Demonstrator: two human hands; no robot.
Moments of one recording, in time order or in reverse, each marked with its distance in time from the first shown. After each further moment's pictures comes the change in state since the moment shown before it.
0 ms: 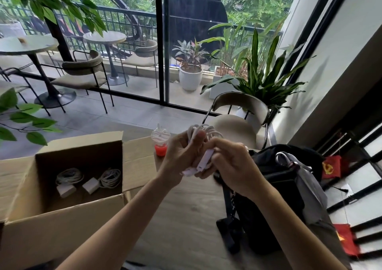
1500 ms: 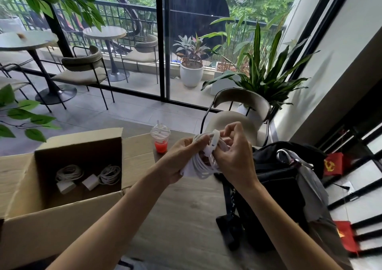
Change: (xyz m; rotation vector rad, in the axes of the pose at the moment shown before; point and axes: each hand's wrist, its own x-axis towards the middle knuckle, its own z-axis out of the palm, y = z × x) left_hand 0.009 -0.014 -0.010 -0.293 -0.270 -0.432; right_hand 0.009 0.033 -0.002 -0.385 0.465 0.054
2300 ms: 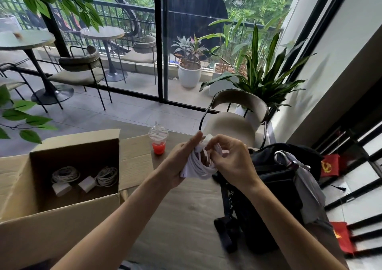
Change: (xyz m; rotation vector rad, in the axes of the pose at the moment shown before) left_hand 0.005 -0.006 0.002 -0.133 0.100 -0.030; right_hand 0.005 0.005 -0.009 -0.070 -0.242 0.032
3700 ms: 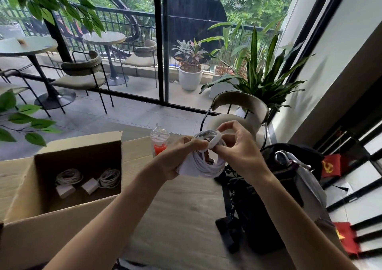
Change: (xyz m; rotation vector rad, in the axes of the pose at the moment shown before) left_hand -0.009 0.025 -0.001 0.307 -0.069 0.015; right_hand 0.005 -0.019 -0.020 0.214 -0.036 0.201
